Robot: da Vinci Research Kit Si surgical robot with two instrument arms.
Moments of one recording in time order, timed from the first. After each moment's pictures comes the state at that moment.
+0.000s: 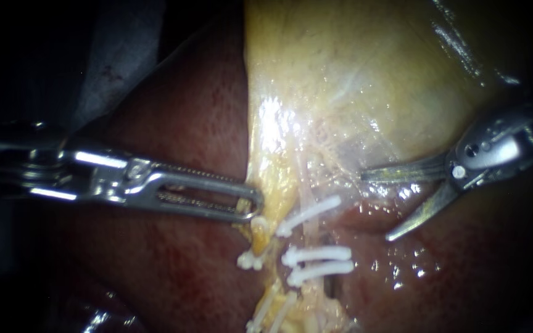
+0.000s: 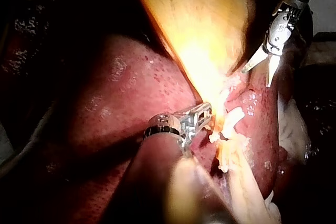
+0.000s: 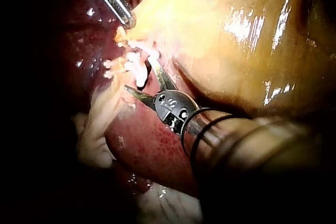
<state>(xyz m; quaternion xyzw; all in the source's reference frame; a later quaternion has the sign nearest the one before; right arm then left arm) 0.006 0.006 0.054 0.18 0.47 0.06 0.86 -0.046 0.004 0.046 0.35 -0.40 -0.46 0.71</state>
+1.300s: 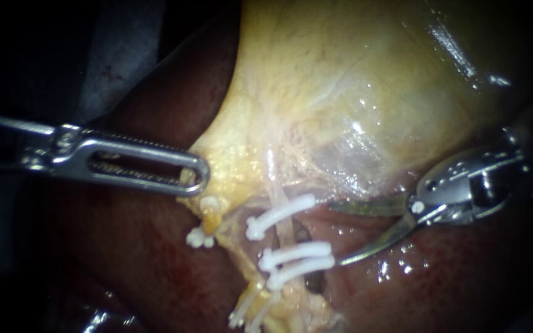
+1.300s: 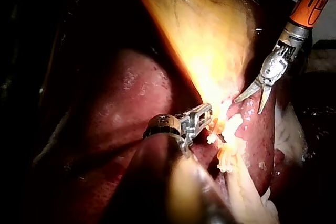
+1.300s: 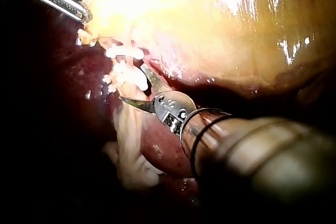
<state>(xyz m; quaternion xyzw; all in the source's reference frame) 0.009 0.001 0.057 0.34 0.34 0.14 0.87 -0.040 0.007 0.039 0.35 -0.40 -0.47 0.70</state>
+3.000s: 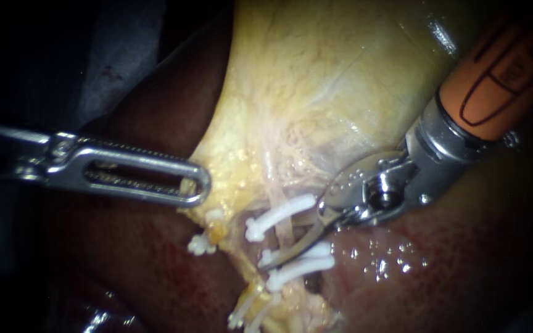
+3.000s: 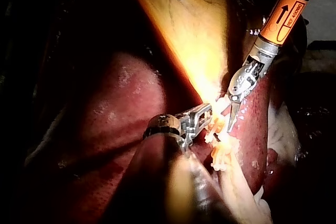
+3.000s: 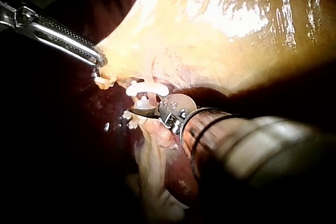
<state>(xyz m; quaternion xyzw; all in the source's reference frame) 0.016 0.001 0.062 0.38 0.31 0.13 0.86 -0.041 0.006 0.038 0.35 -0.40 -0.48 0.70</state>
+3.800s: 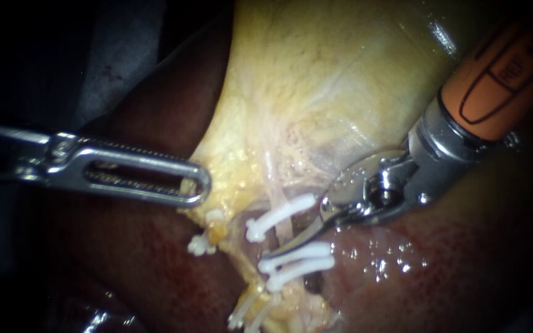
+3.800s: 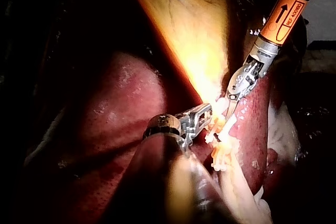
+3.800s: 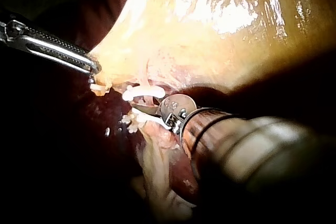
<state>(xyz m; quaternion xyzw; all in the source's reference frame) 0.016 0.001 0.062 0.39 0.30 0.17 0.86 -0.041 0.006 0.038 0.35 -0.40 -0.48 0.70</state>
